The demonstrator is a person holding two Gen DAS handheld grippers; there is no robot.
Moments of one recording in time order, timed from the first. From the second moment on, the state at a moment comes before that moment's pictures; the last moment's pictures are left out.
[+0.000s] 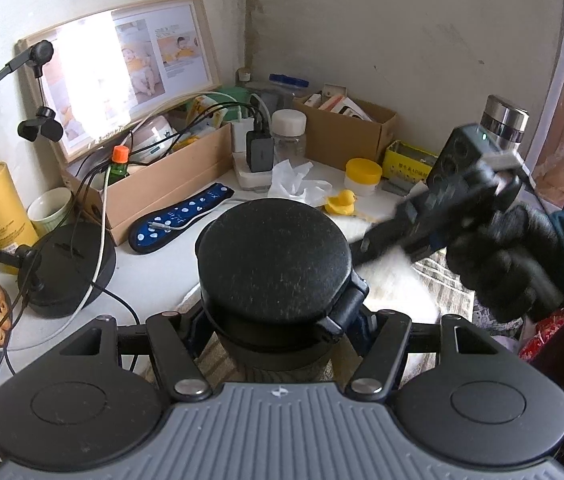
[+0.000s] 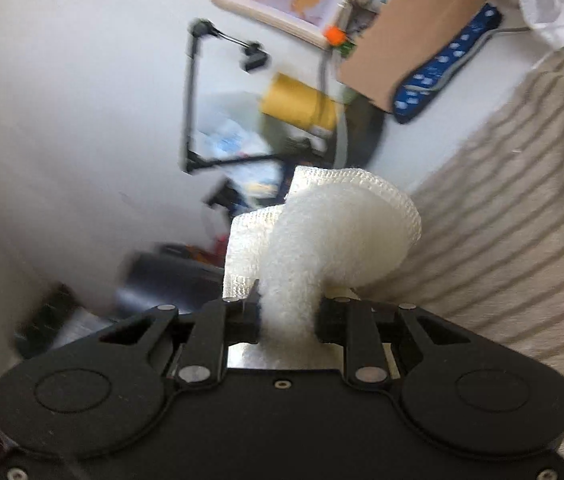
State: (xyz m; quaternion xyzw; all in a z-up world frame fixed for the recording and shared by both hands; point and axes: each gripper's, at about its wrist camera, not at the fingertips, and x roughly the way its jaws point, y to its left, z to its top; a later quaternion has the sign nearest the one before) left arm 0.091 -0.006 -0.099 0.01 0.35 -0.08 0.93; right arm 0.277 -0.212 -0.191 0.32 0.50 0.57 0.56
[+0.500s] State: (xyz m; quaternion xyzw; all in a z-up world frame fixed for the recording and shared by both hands) left arm 0.090 -0.012 -0.097 0.02 0.36 -0.08 0.93; right arm 0.268 -0.205 -0.126 0.34 0.43 0.65 0.52
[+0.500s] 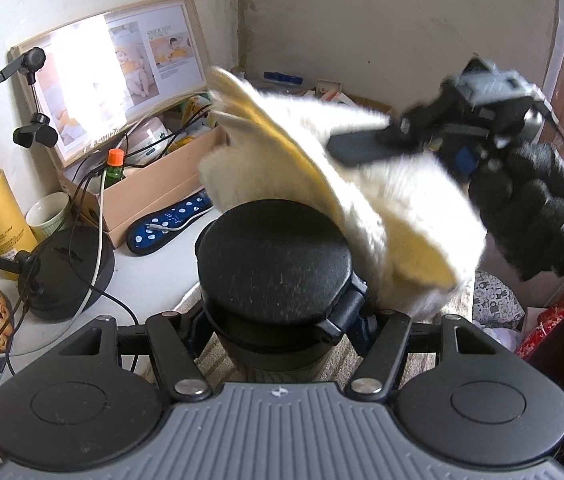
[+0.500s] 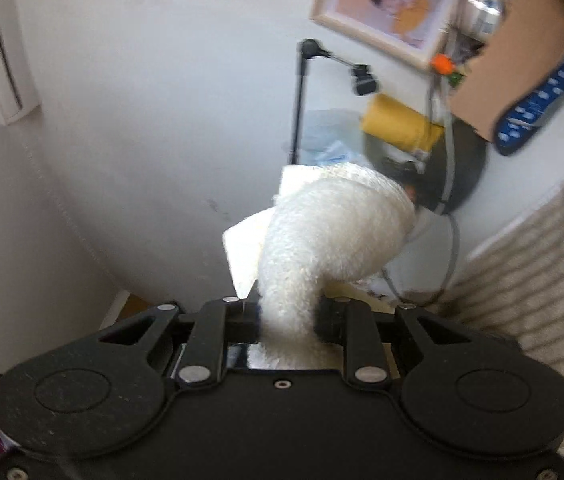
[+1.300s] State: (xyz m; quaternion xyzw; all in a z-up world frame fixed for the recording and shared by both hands) left arm 0.088 -0.013 -0.097 0.03 0.36 -0.09 0.93; right arm 0.275 -0.191 -0.190 0.23 0.52 0.57 0.59
